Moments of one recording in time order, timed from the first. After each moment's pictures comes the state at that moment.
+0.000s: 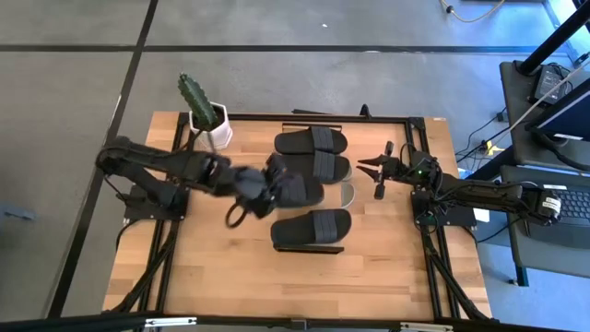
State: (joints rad) left arm -0.23 1.46 1.56 -0.79 -0.46 1.02; right arm -0.47 0.71 0.01 0.60 -0.18 -0.22
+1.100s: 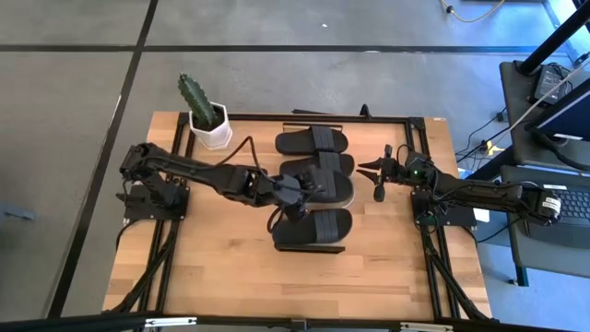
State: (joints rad) left arm -0.19 1.69 1.56 -0.44 -0.57 1.41; right arm -0.47 0.71 0.01 0.47 -0.17 -0.16
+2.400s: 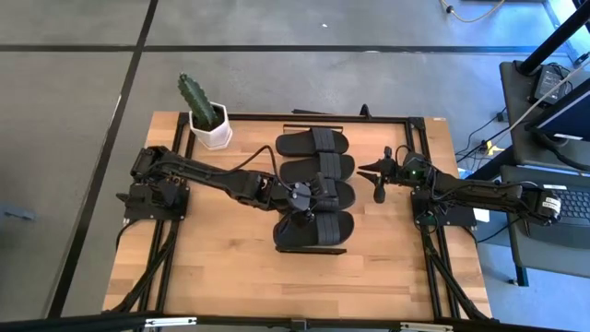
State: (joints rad) left arm -0.18 1.79 1.56 -0.48 -0.49 1.29; right arm -0.47 0.71 0.01 0.41 -0.17 -0.14
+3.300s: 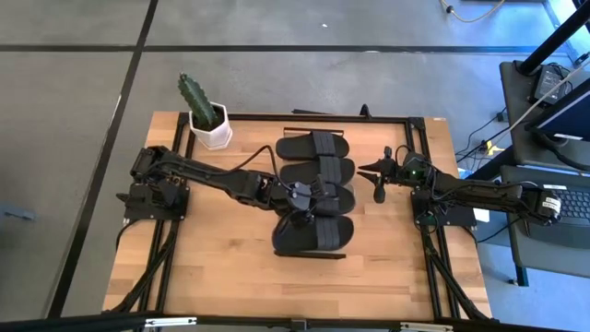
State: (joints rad) left arm -0.18 1.79 1.56 -0.46 -0.42 1.26; right arm -0.47 0.71 0.01 0.41 -0.17 -0.14
